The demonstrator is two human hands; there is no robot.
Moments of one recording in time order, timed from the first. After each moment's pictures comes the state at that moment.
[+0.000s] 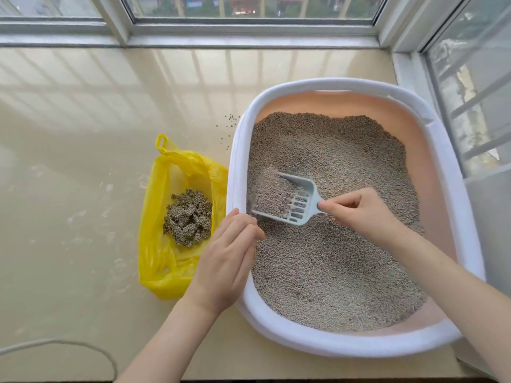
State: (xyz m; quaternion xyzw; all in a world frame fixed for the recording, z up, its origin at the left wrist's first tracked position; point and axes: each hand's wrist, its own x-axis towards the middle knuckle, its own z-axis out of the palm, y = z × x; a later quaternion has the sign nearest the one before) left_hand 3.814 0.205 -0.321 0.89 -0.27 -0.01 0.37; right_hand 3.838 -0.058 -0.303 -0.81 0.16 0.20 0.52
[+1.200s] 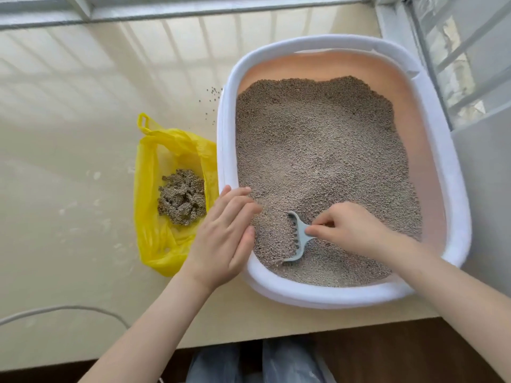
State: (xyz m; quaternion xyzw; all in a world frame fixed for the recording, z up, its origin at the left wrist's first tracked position) left_hand 3.811 0.215 -0.319 0.89 -0.35 -0.04 0.30; right_hand 3.780 -0.032 -0.312 -0.91 0.03 0.33 0.24
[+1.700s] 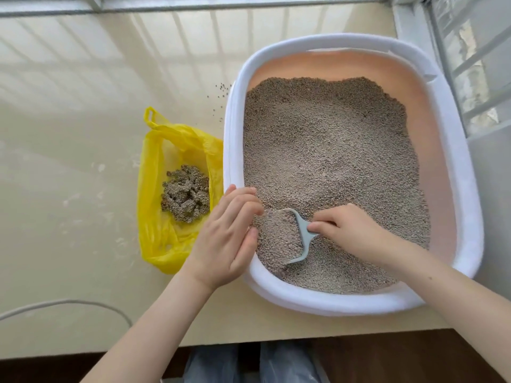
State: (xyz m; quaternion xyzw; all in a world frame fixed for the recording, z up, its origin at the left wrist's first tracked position) left_hand 3.813 0.214 -0.322 0.88 -0.34 -0.03 0.33; right_hand 3.786 -0.031 -0.325 -0.90 0.02 0.30 0.30
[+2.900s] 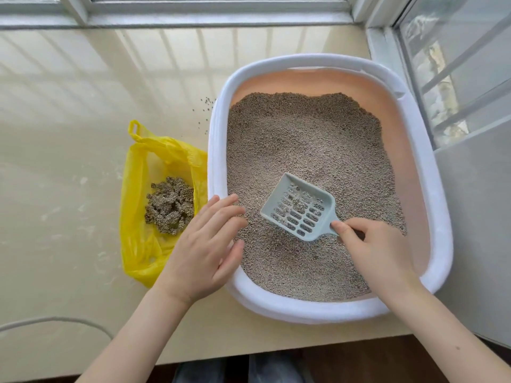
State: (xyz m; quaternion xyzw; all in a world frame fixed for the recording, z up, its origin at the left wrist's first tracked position) left_hand 3.813 0.218 -0.313 0.88 -0.38 -0.01 0.28; right_hand 3.744 -0.040 -0.282 -0.92 0.24 0.11 0.27
